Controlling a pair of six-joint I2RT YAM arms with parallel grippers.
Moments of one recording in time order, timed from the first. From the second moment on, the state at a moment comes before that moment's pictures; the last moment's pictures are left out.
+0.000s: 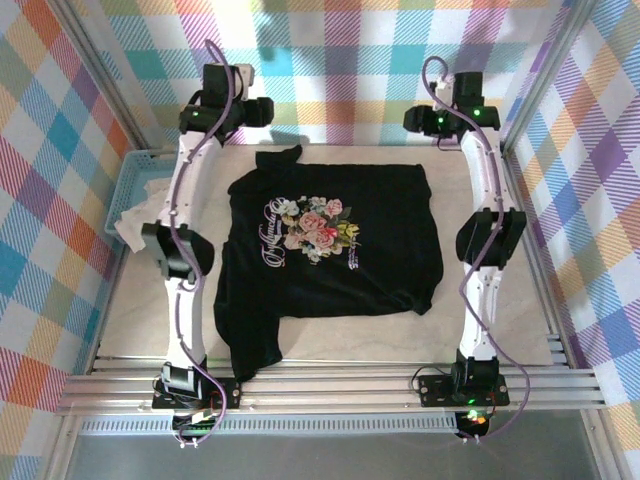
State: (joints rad) left arm -0.18 2.20 2.51 -0.84 0.07 -0.08; right arm 0.04 2.33 2.51 -0.93 -0.42 0.13
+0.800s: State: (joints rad) left arm -1.08 1.75 1.07 -0.13 0.29 0.18; right arm 0.16 1.25 0.69 -0.77 -0.29 0.40
